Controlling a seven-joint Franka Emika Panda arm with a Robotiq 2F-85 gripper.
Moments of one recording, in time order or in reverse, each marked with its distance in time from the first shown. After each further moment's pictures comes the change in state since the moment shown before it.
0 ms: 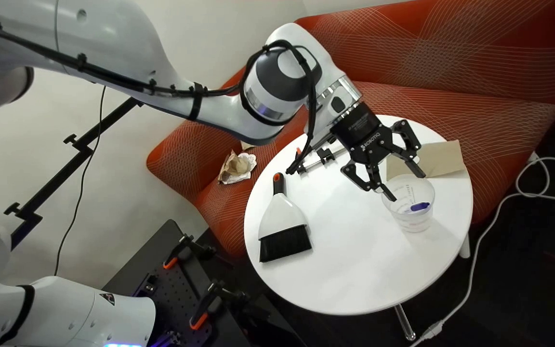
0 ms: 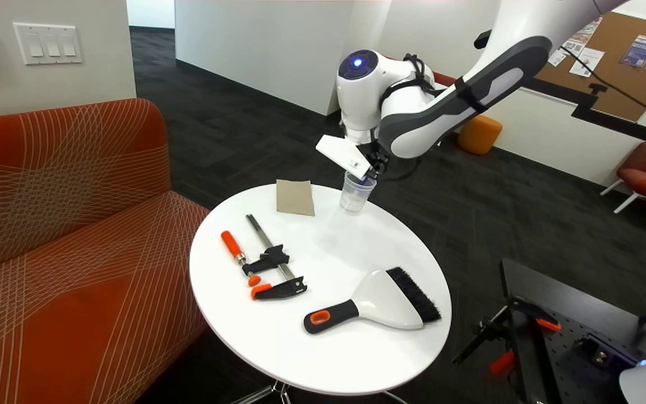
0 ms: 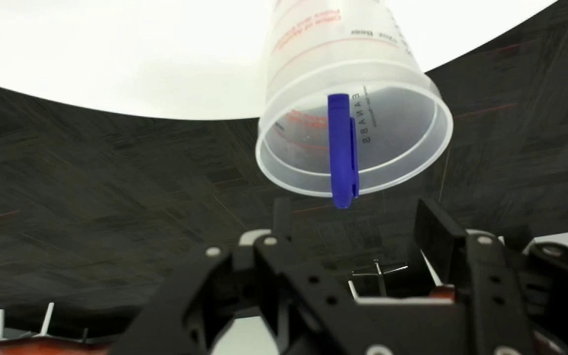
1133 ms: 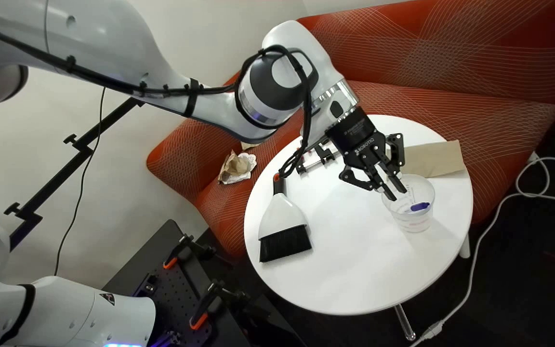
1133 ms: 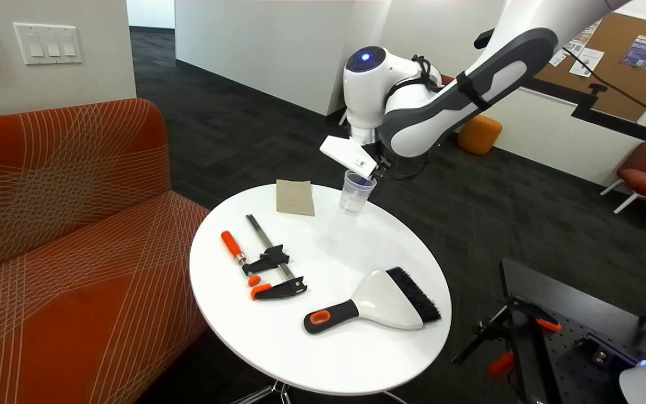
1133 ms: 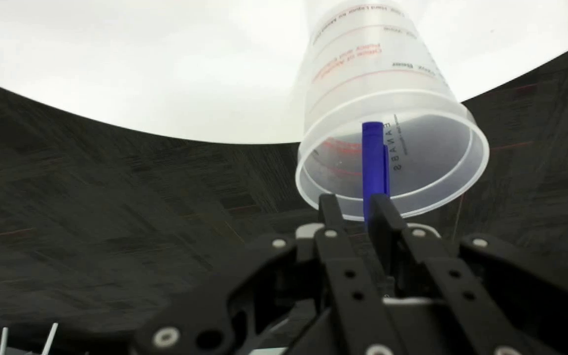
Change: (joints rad) arm 0.033 -0.023 -0.044 -0.049 0.140 0.038 -0.122
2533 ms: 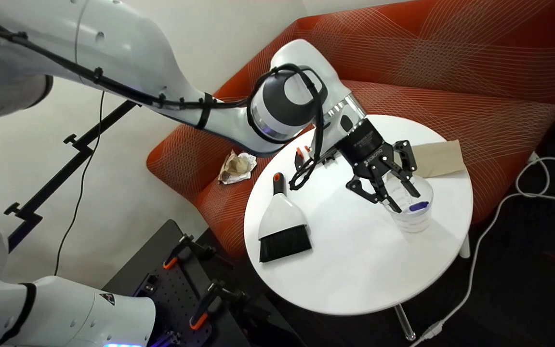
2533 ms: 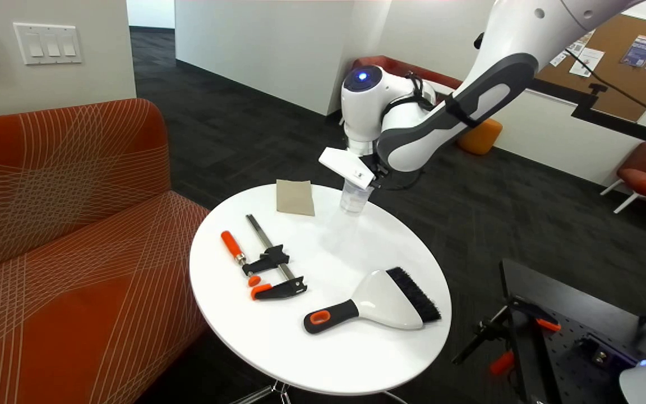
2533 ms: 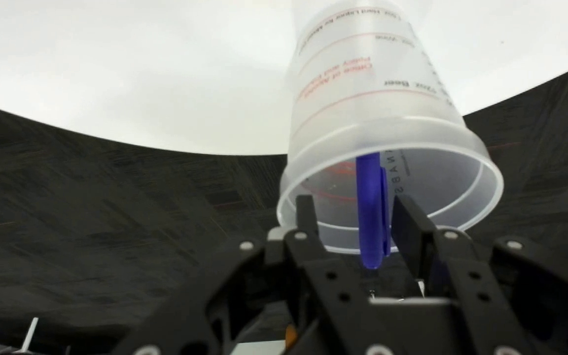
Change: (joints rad) arm 0.041 0.078 -0.068 0.024 0.001 0.078 0.000
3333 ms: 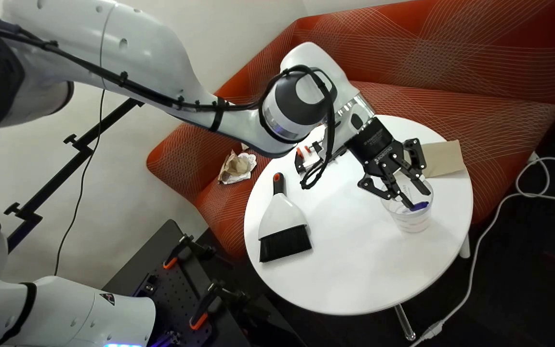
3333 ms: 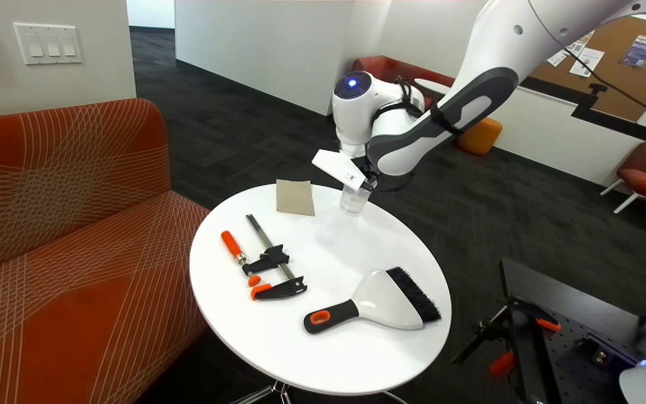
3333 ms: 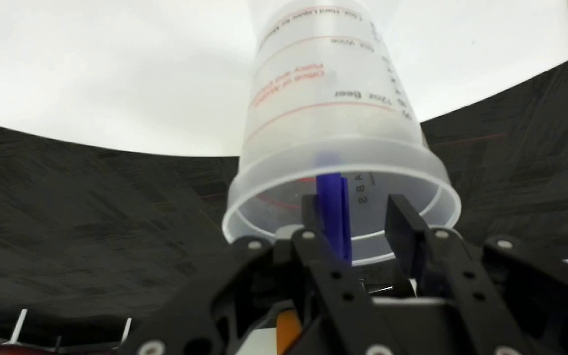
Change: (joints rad) arm 0.016 0.076 -0.025 0.087 0.007 0.001 0.000
